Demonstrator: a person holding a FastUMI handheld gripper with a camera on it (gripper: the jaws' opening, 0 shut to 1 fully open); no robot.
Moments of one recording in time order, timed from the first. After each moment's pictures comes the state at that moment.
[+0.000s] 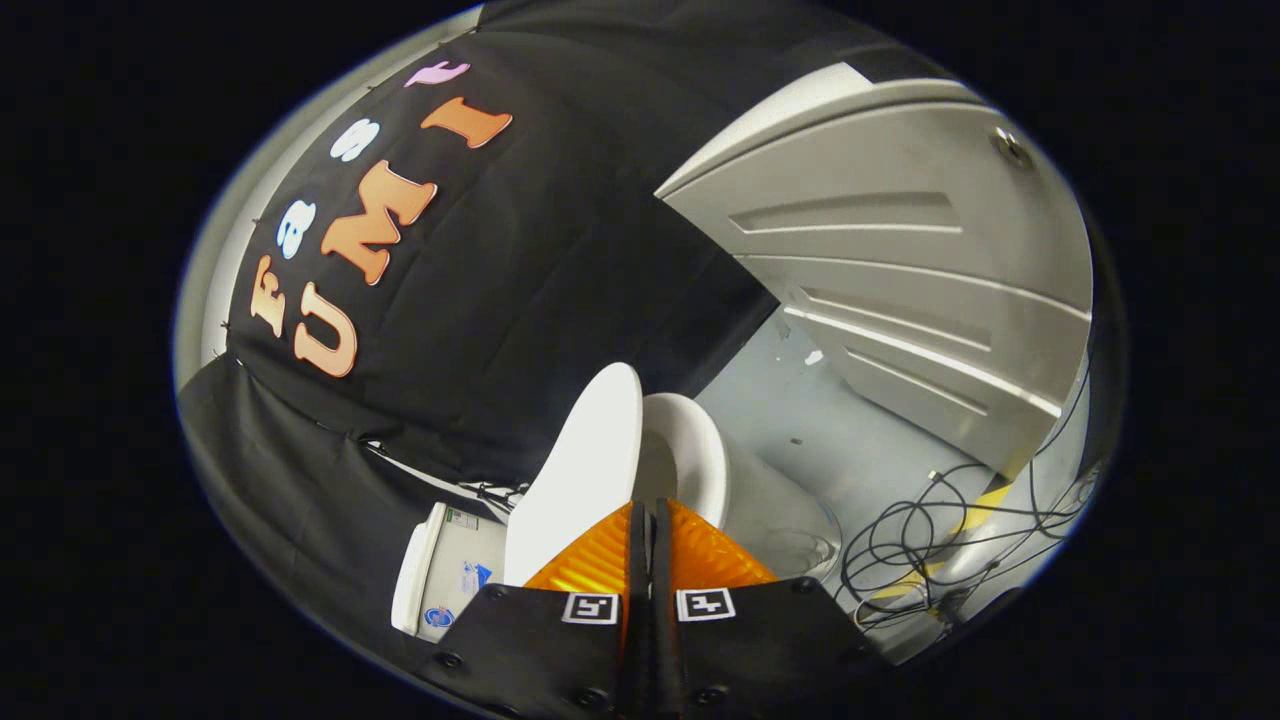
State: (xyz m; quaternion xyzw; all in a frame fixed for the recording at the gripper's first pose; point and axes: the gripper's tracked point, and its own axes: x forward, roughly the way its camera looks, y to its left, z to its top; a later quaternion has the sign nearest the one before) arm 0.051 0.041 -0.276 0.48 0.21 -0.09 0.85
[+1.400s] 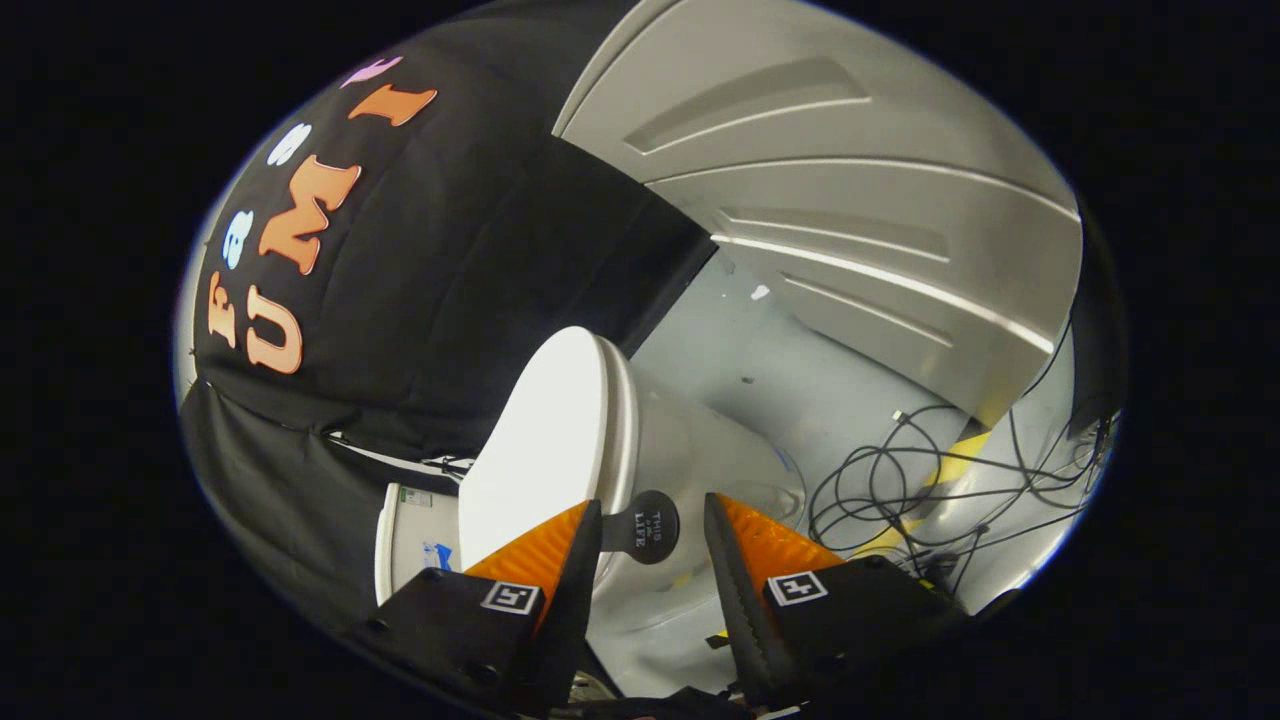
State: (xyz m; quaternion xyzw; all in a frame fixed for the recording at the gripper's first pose) arm 0.018 0.060 -0.364 0.53 0.35 -0.09 0.77
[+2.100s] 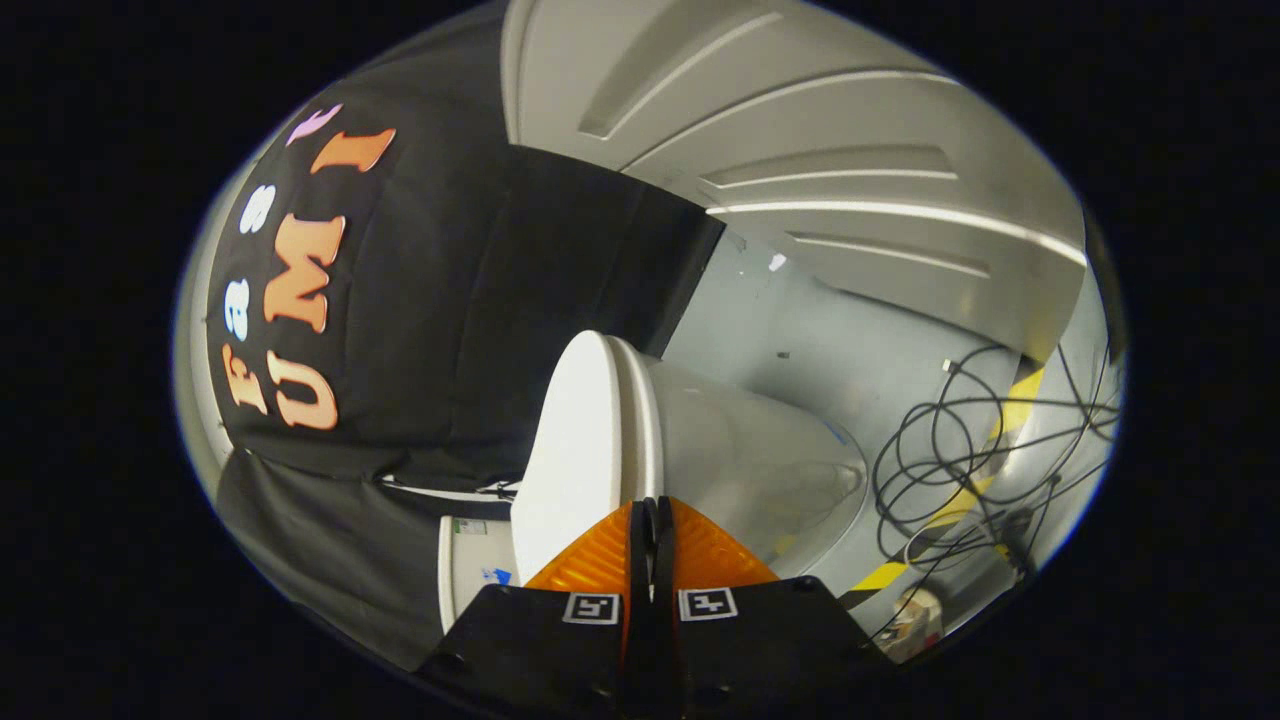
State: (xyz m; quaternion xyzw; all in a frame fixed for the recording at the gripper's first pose) arm 0.037 0.066 -0.364 0.57 0.31 -0.07 0.75
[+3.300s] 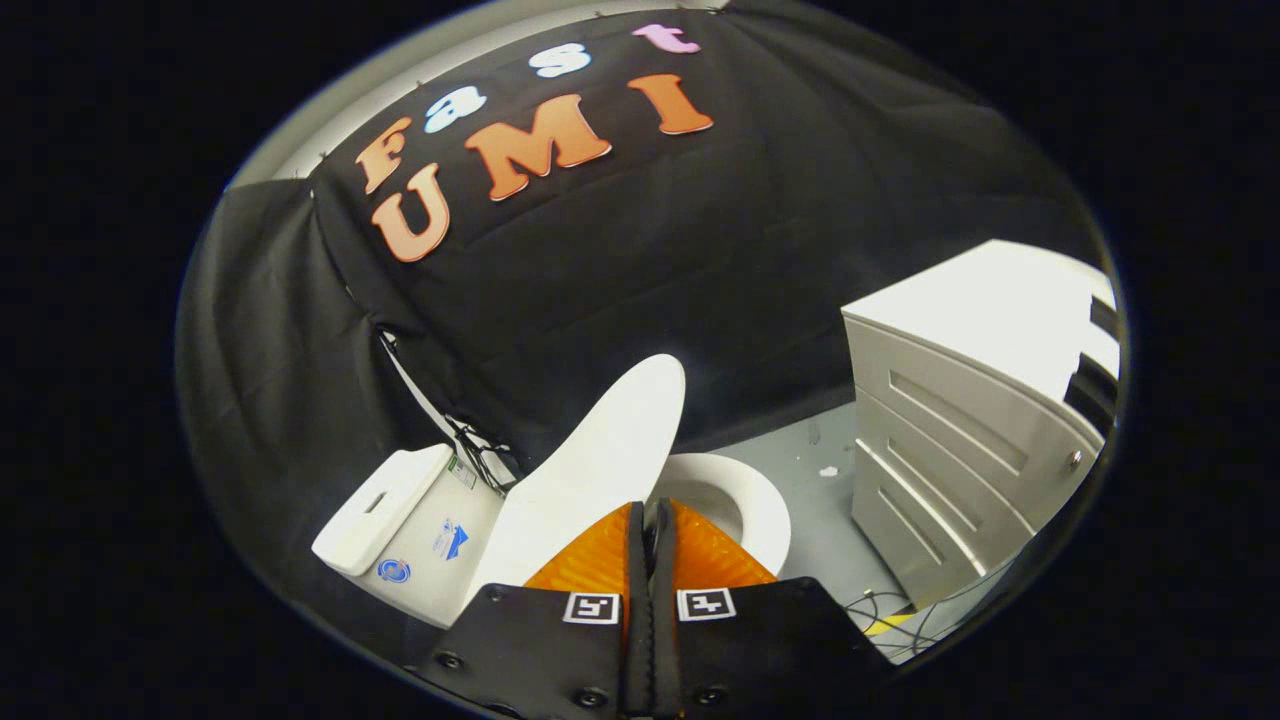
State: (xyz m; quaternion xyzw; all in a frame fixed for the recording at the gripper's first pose) arm 0.096 0.120 -0.142 0.23 0.20 -0.03 0.95
